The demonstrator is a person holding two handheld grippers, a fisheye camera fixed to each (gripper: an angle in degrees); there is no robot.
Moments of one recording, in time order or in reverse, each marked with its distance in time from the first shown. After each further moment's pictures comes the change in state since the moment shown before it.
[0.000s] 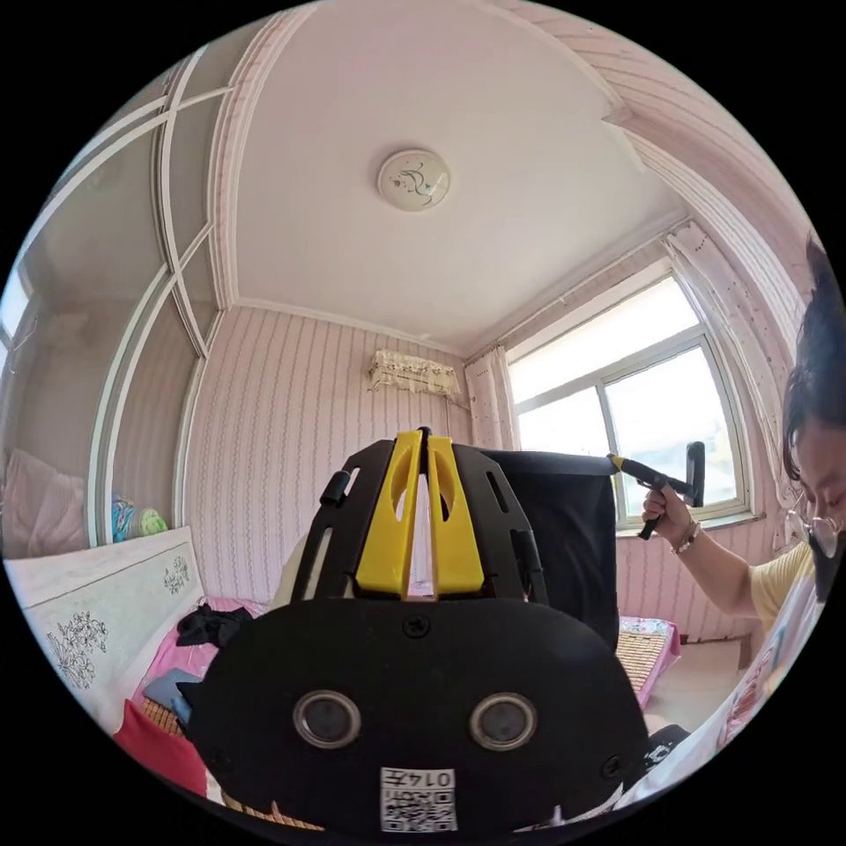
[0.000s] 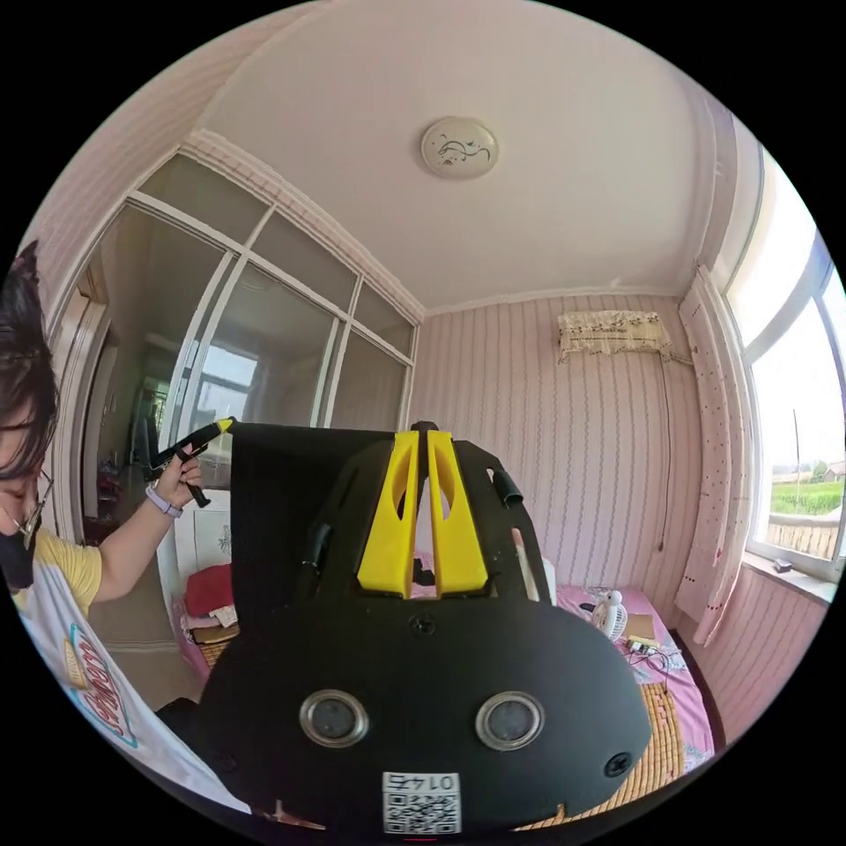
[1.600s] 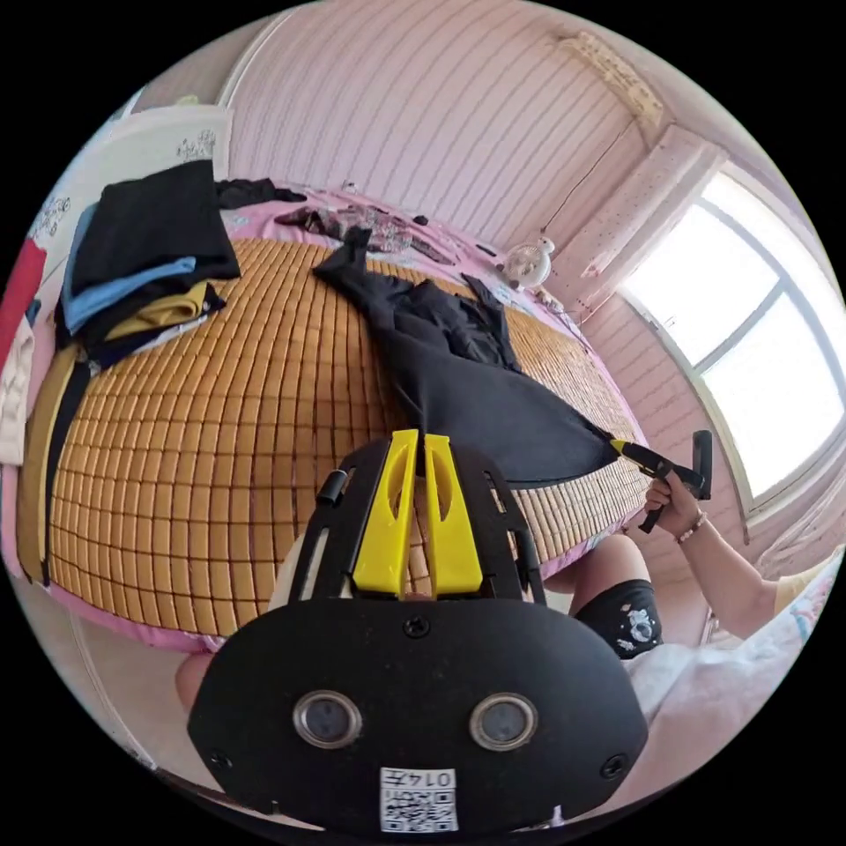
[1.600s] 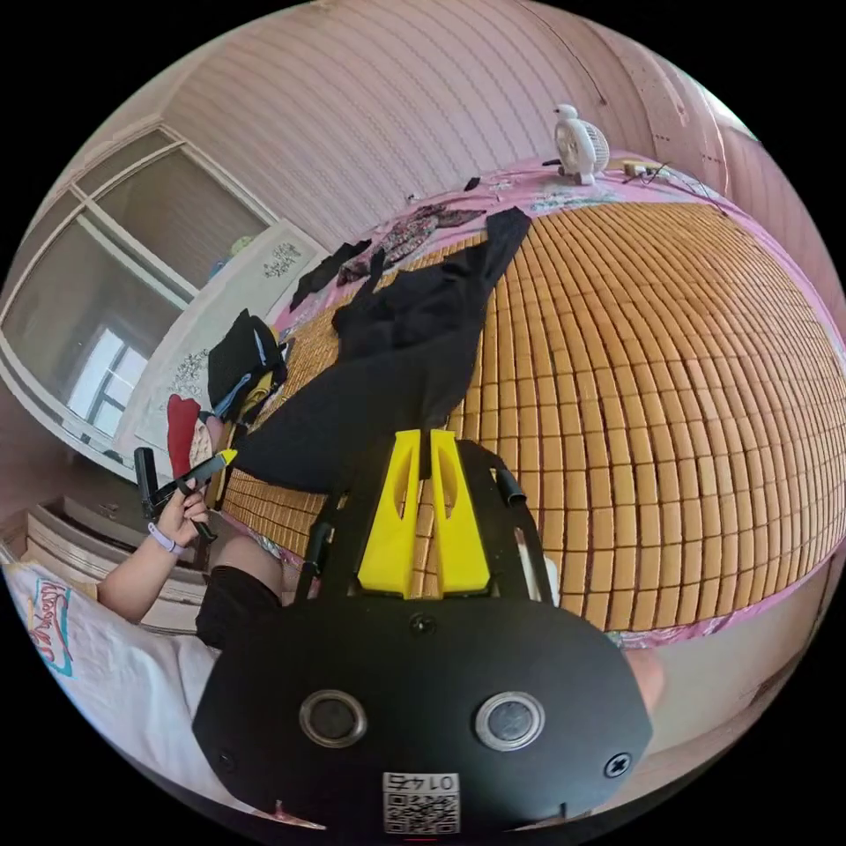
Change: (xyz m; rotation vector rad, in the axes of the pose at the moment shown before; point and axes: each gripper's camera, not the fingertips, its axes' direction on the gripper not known) left arm -0.093 0.638 0.167 -1.233 -0.105 -0.600; right arm 0.254 0.508 0.193 -1.093 0.046 0.760
